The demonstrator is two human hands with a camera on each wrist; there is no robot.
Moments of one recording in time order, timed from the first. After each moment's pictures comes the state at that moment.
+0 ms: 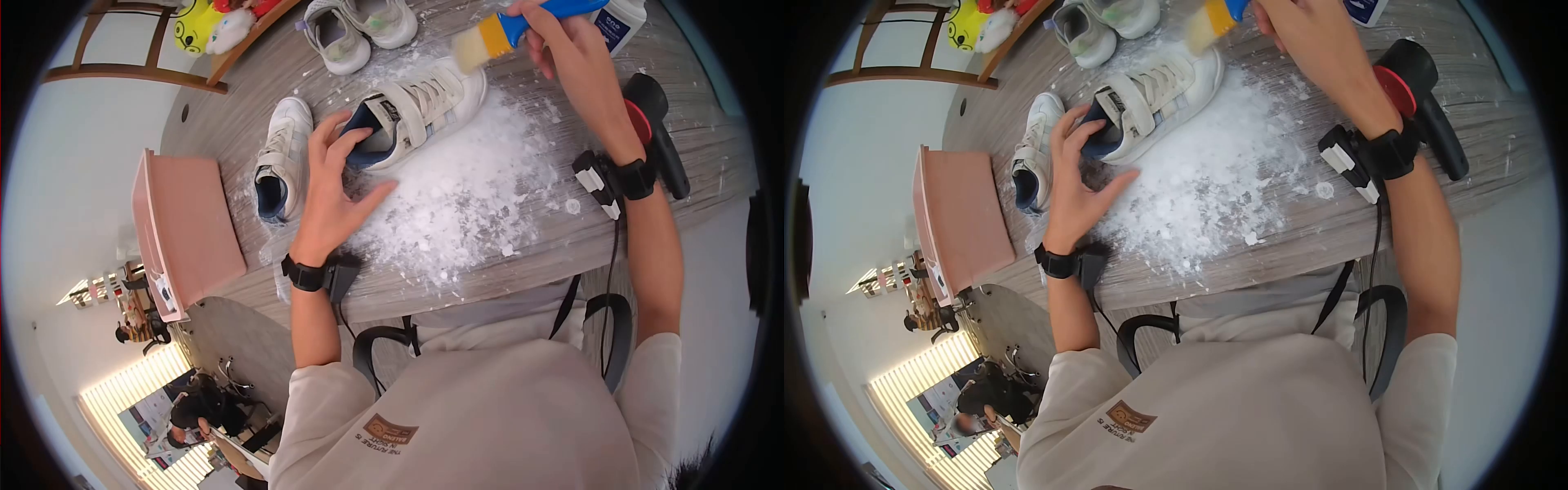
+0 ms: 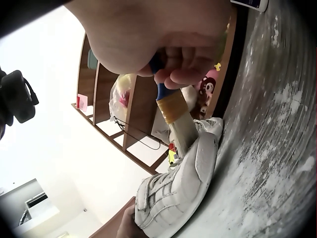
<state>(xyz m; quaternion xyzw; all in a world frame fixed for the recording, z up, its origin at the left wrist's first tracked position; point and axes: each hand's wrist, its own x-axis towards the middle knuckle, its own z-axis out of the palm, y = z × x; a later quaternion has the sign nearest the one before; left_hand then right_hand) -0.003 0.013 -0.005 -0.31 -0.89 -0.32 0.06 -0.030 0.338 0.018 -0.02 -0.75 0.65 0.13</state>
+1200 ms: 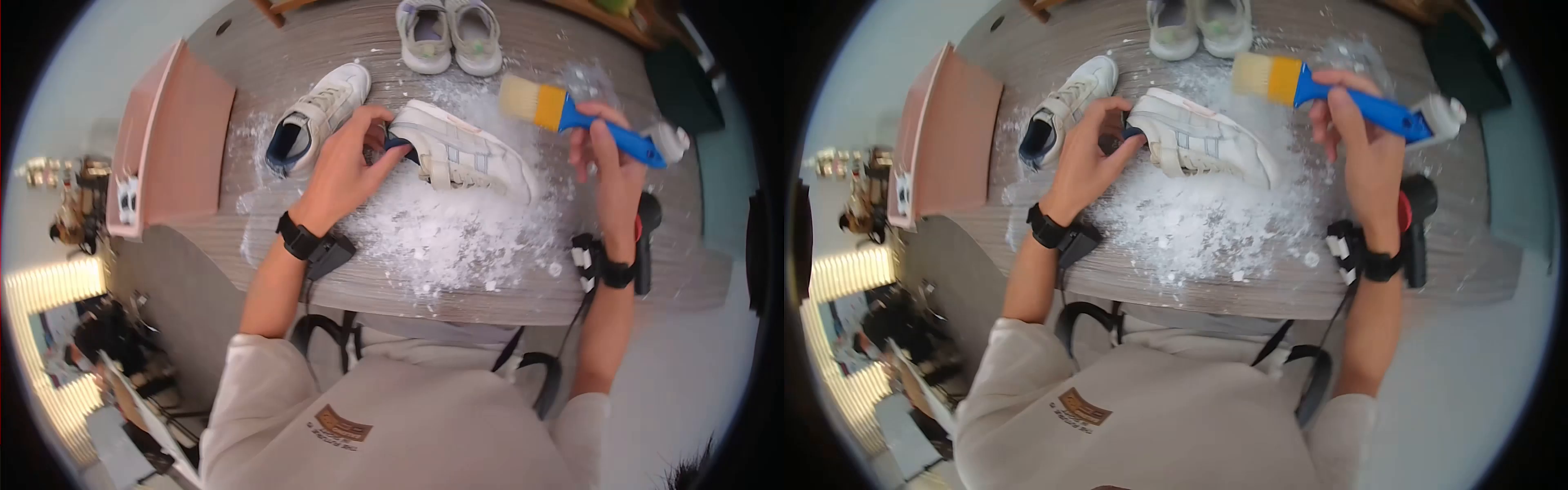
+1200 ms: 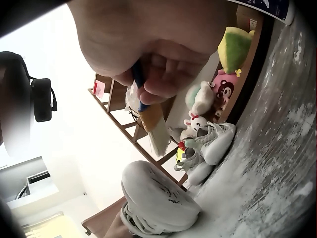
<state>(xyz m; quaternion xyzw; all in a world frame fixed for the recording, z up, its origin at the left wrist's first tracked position) -0.003 0.003 -0.009 -0.13 -0.90 -0.41 0.07 -0.024 0.328 0.023 0.07 -0.71 0.69 0.09</state>
